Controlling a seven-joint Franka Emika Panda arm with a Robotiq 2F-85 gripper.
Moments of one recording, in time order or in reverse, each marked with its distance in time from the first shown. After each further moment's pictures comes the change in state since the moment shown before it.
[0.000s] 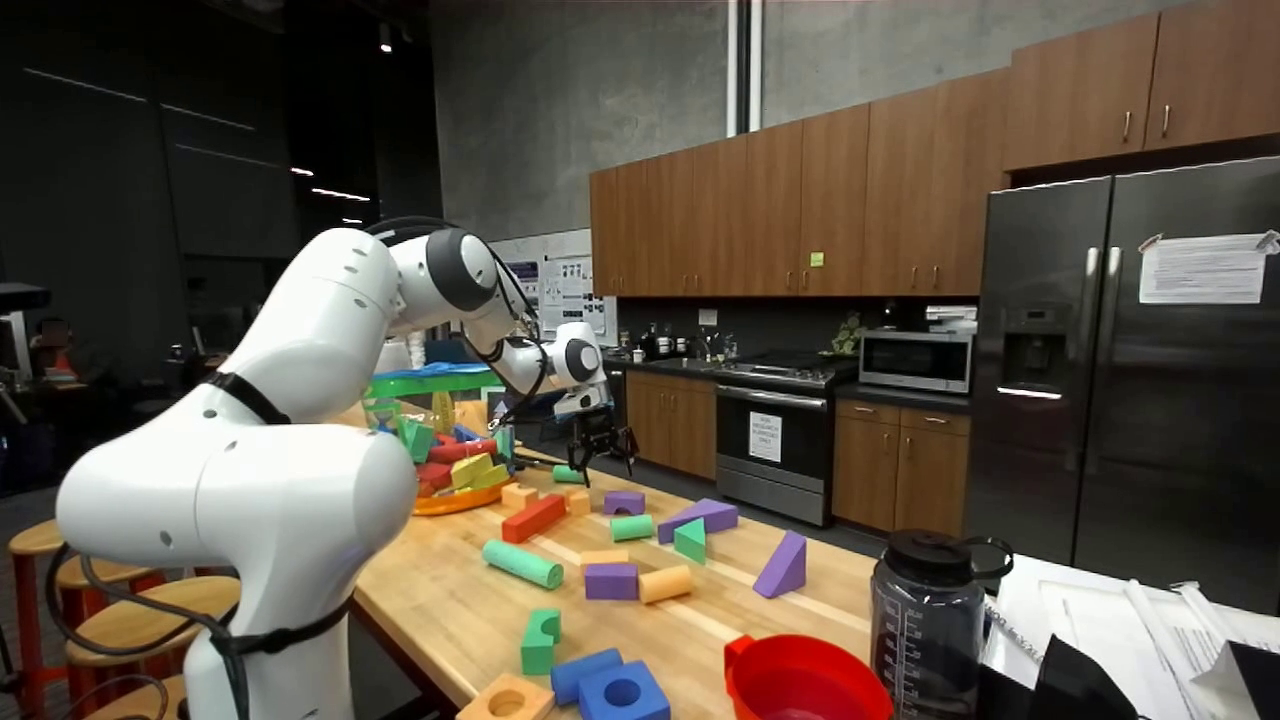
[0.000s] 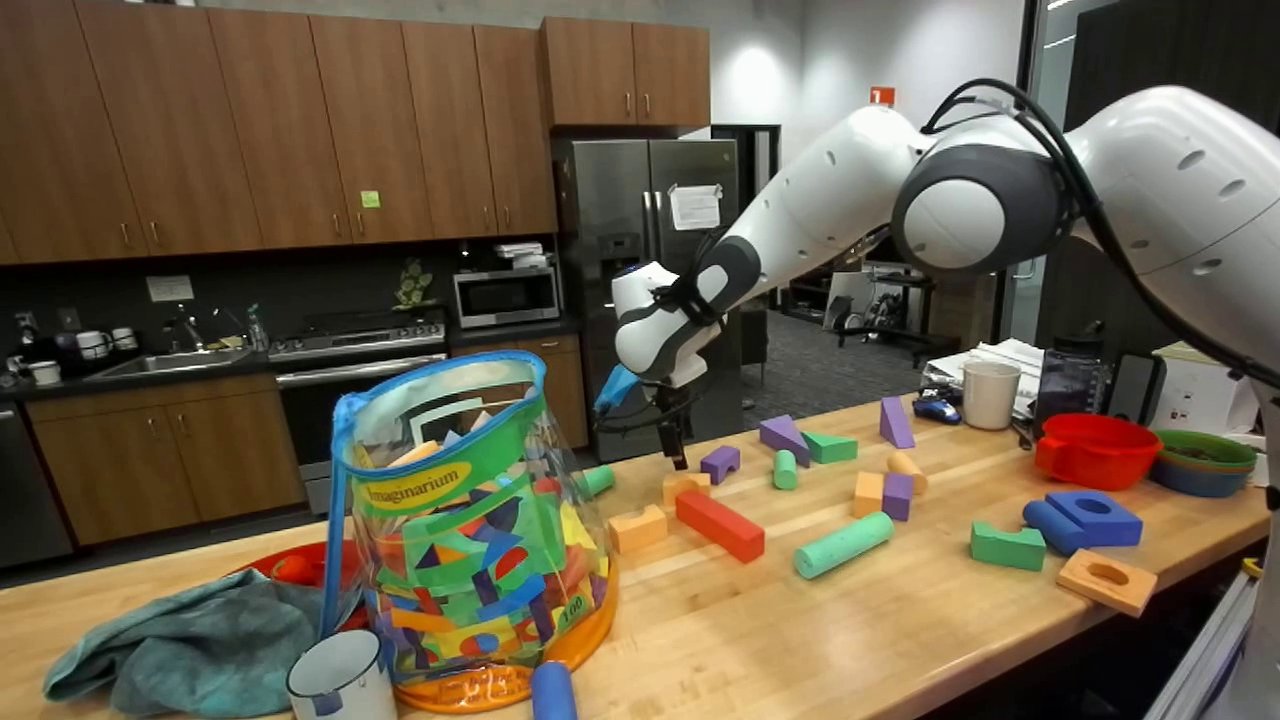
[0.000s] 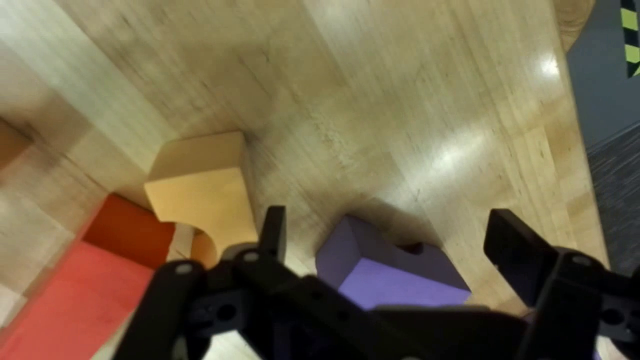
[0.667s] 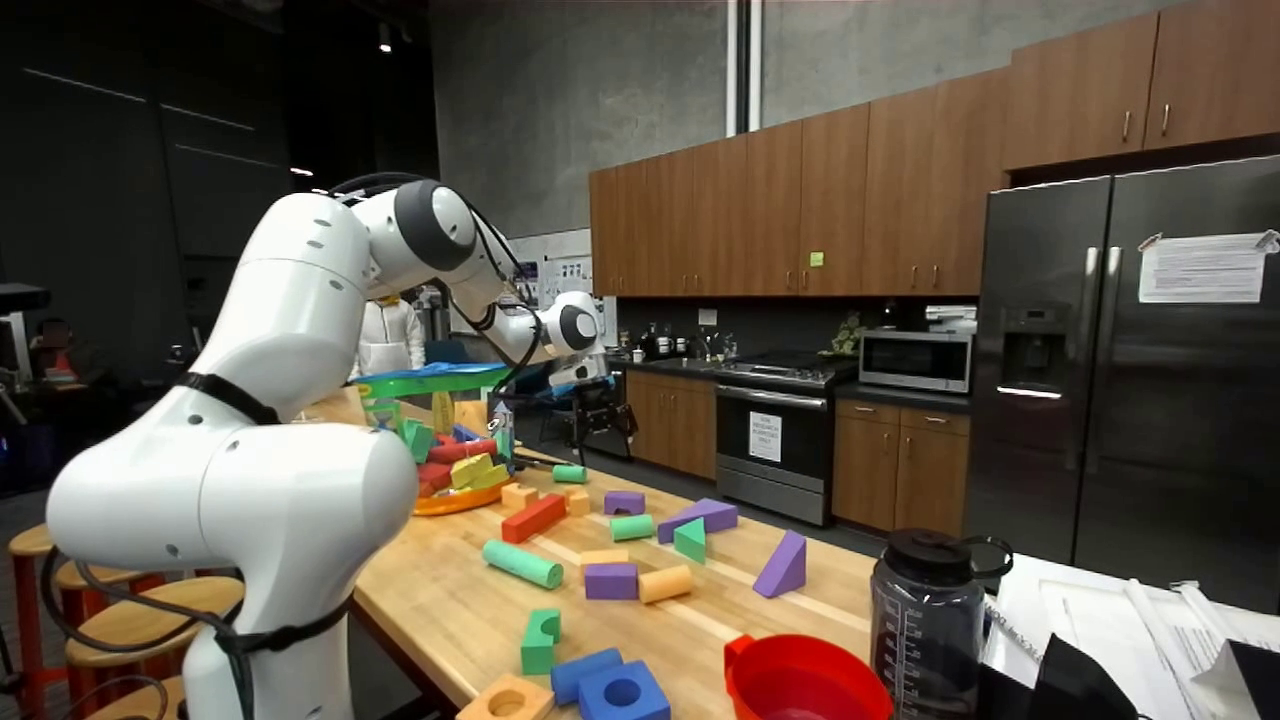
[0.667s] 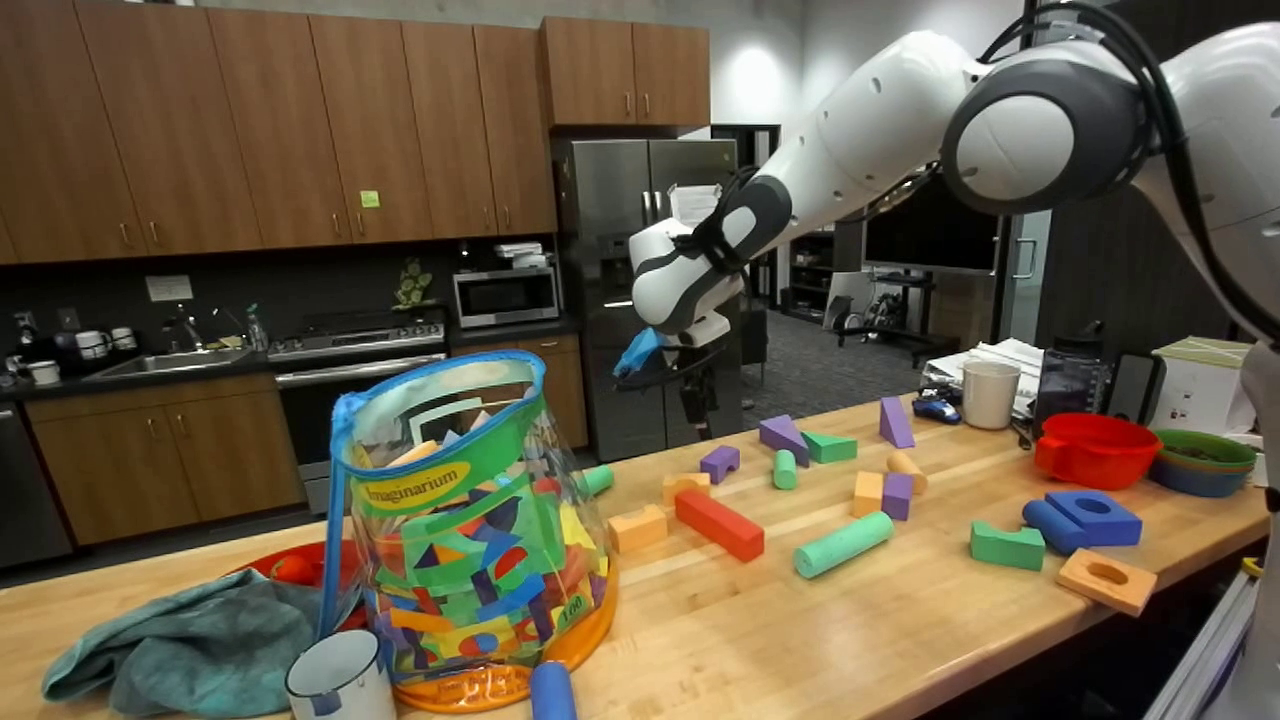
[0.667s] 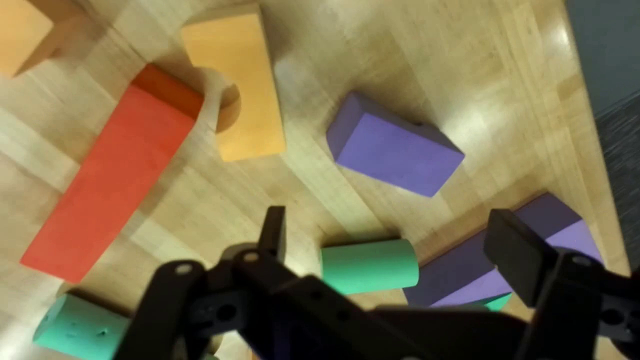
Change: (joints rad) arm 0.074 -0.177 -0.086 -0.149 -0.011 -0.101 -0.003
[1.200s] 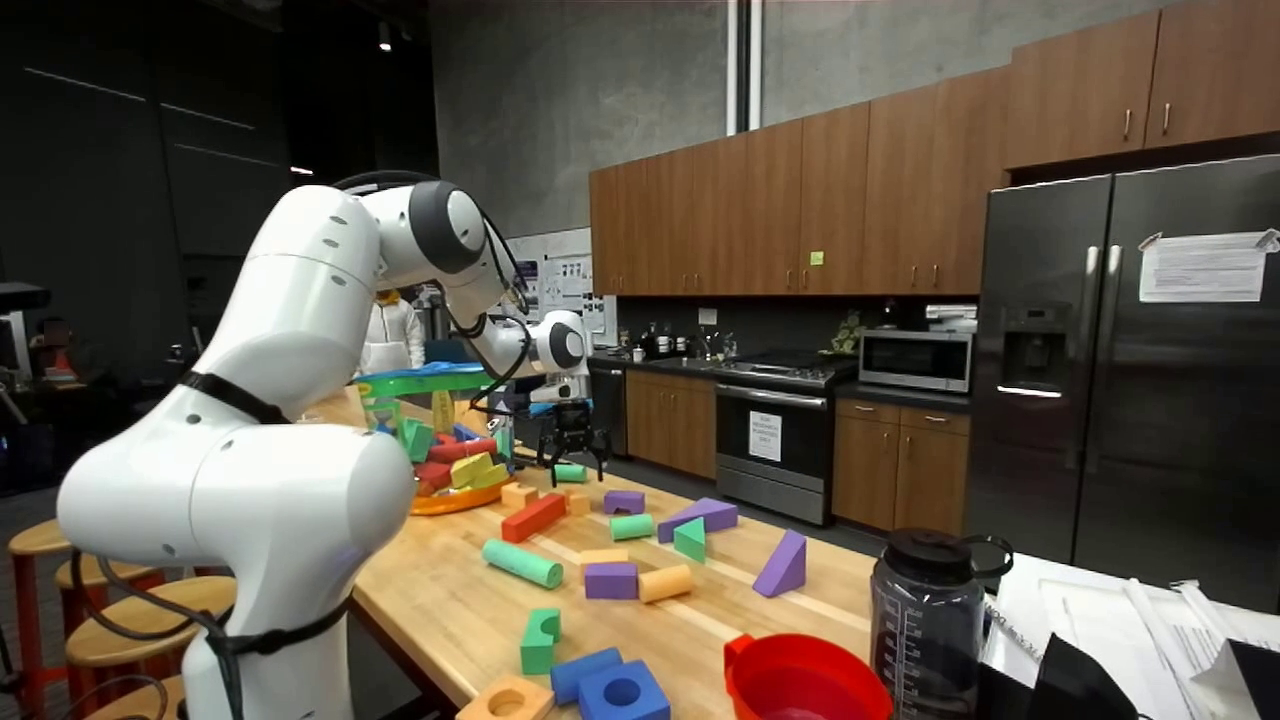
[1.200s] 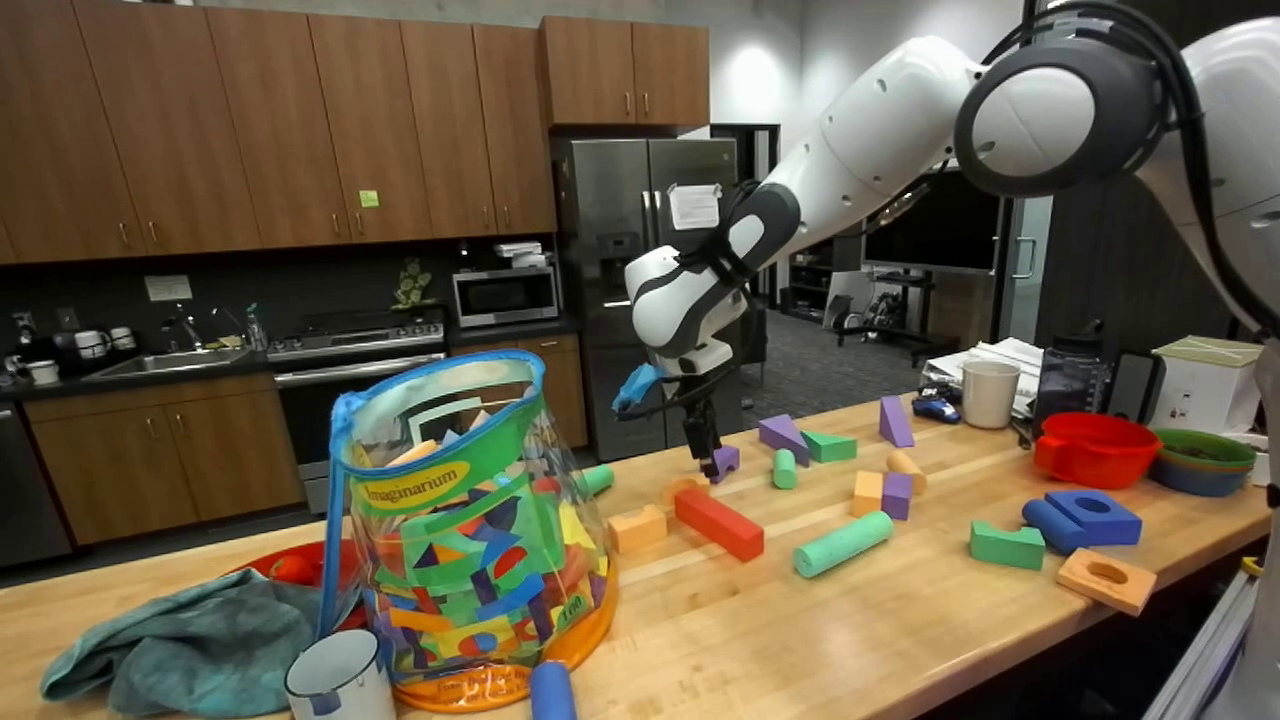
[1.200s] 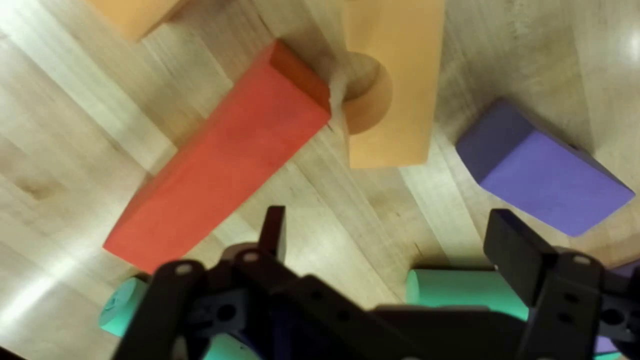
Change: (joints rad) arm -0.111 -0.029 0.205 -0.082 -0.034 -0.010 -0.008
